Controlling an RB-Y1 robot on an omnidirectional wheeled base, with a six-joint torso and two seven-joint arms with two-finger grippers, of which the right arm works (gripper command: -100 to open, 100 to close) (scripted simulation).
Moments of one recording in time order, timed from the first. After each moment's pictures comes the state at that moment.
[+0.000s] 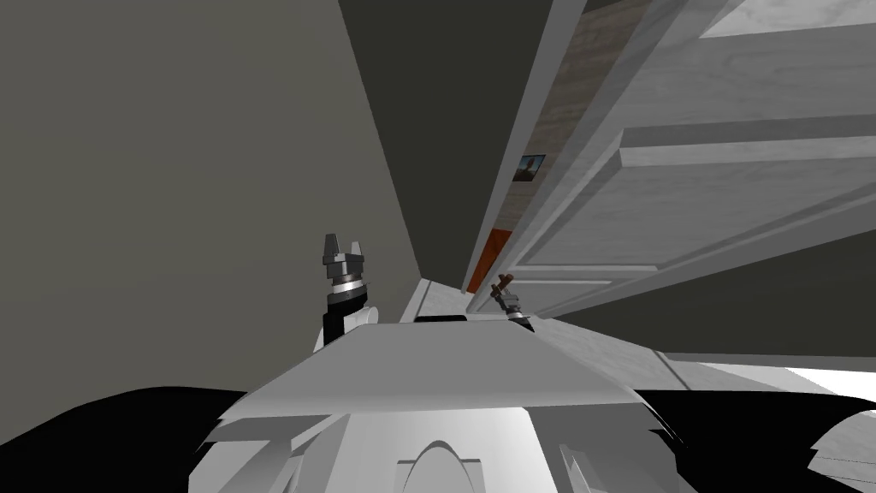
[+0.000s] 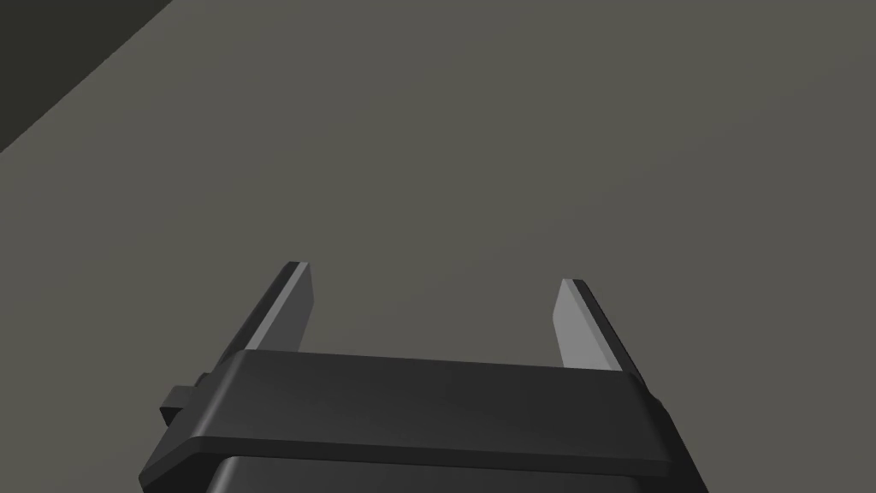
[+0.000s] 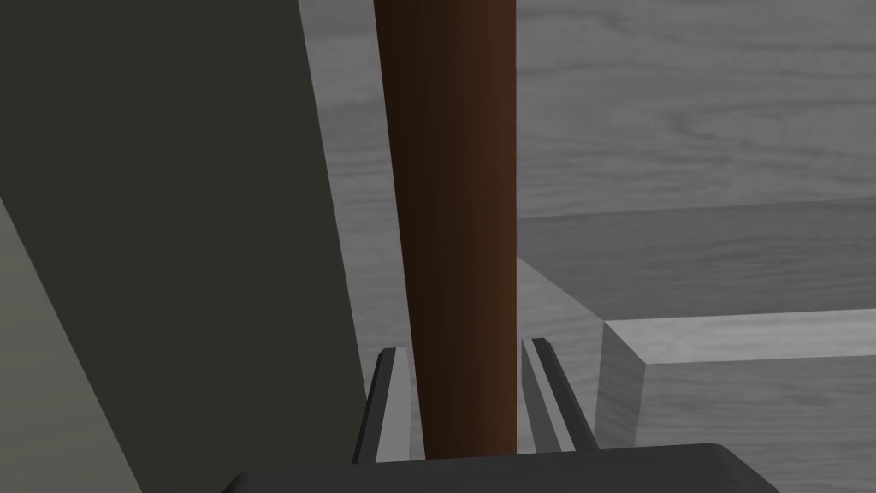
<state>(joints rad) 0.26 -0.48 0.31 -0.89 -0.41 -0.99 -1.72</state>
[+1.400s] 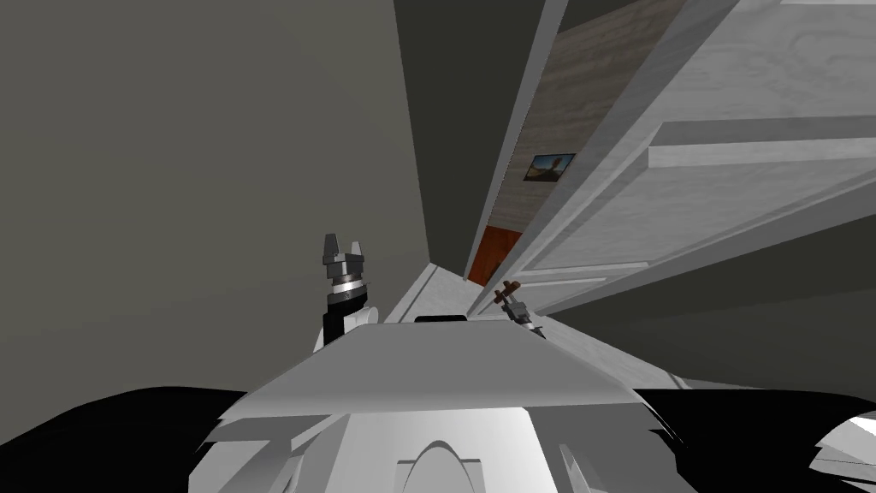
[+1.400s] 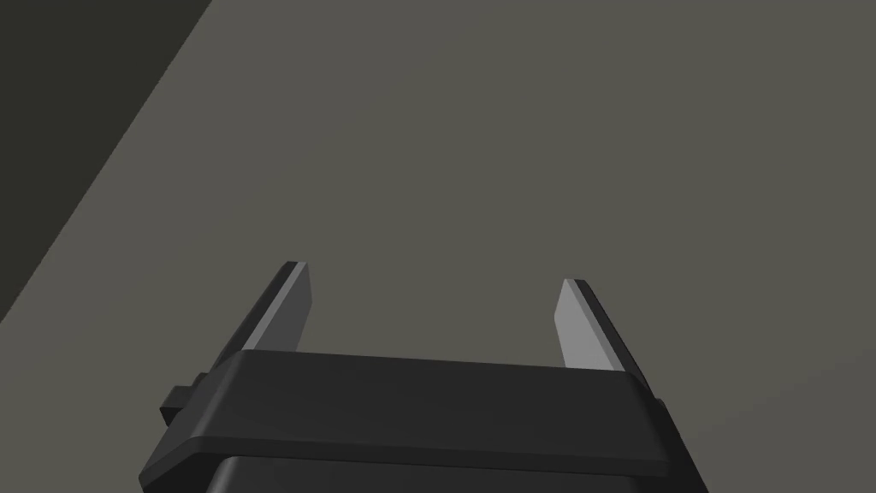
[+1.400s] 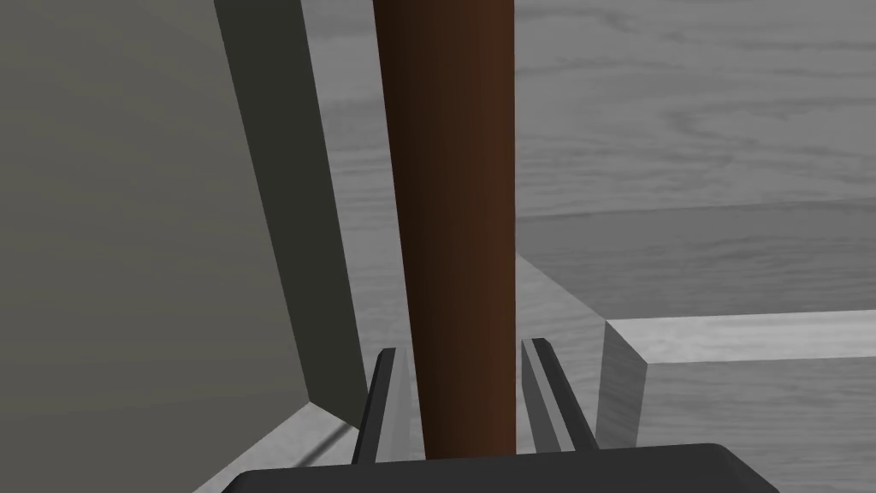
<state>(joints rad) 0.27 -0.55 0.38 -0.77 -0.37 -1.17 -1.84</state>
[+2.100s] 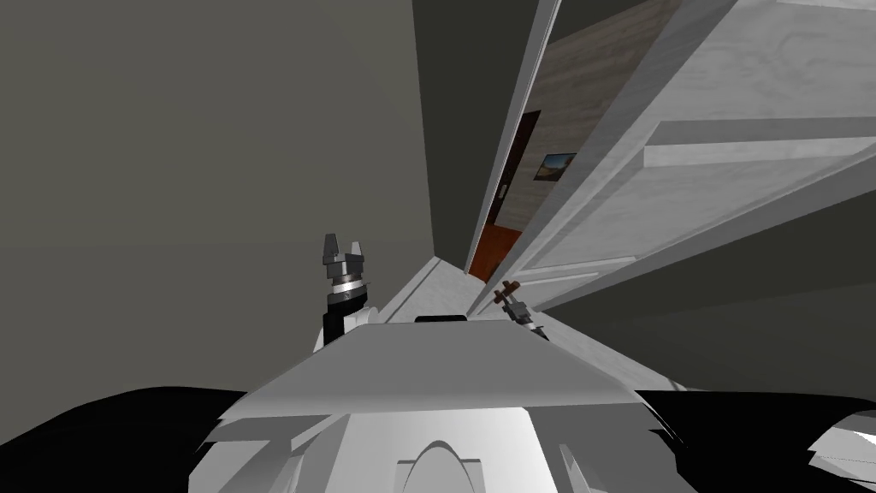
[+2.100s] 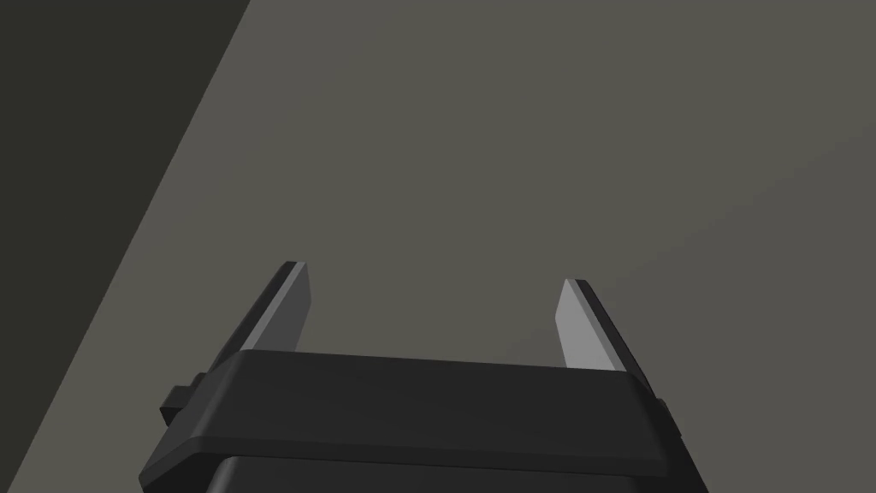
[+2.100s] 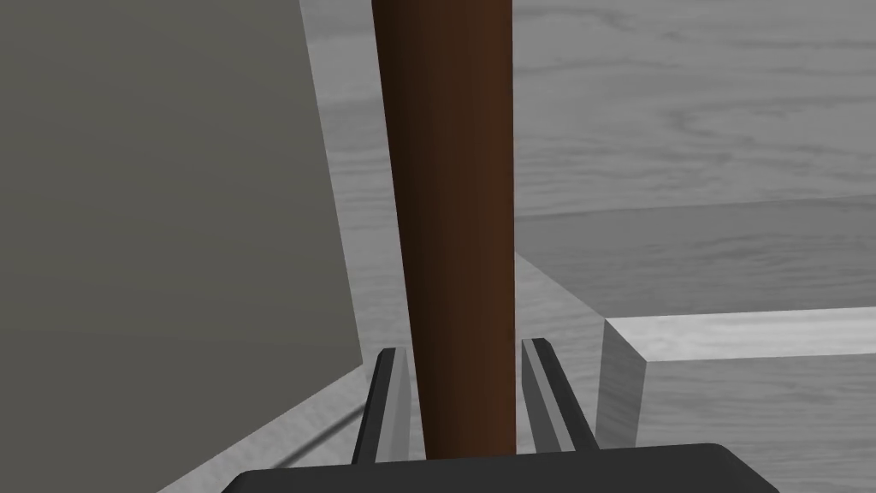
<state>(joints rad) 0.25 -0.57 0.40 -0.72 -0.34 -1.21 -1.88</state>
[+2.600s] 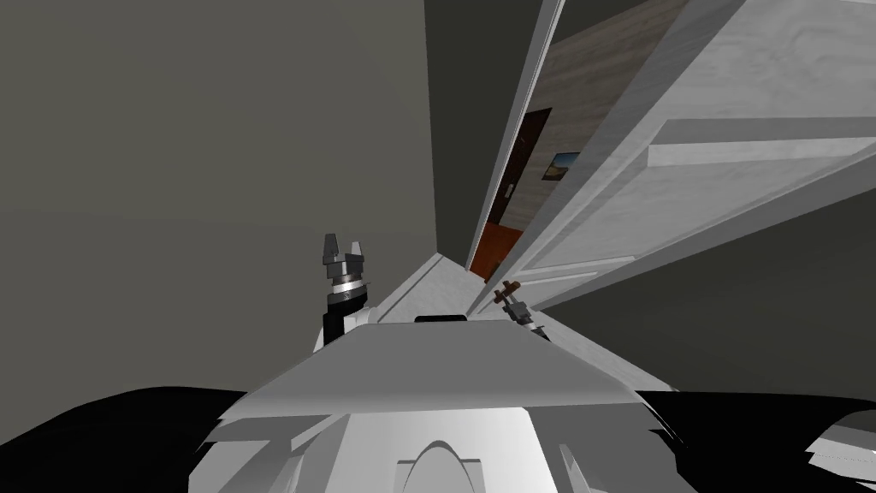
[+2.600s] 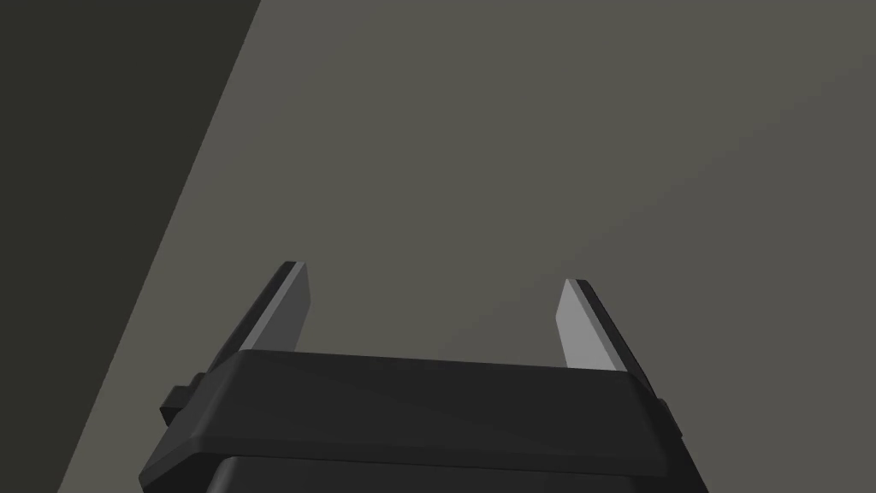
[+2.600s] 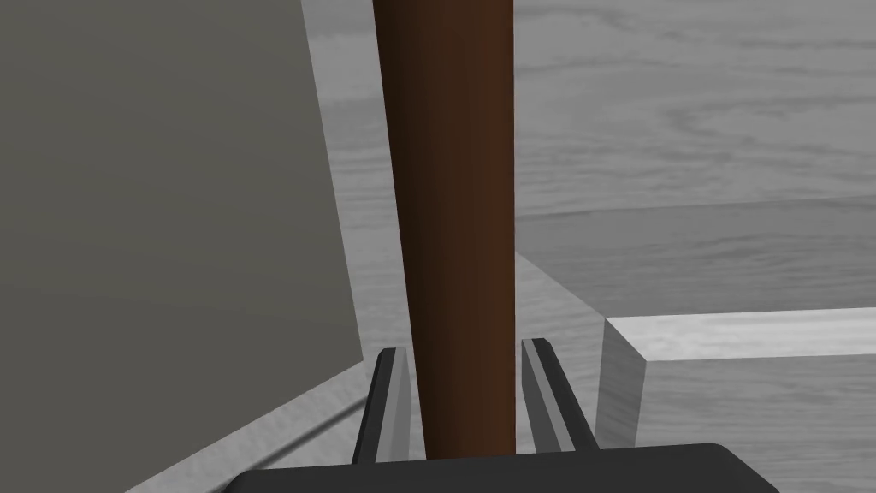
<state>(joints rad) 0.24 -0.58 0.41 -0.69 -0.33 -1.23 -1.89</state>
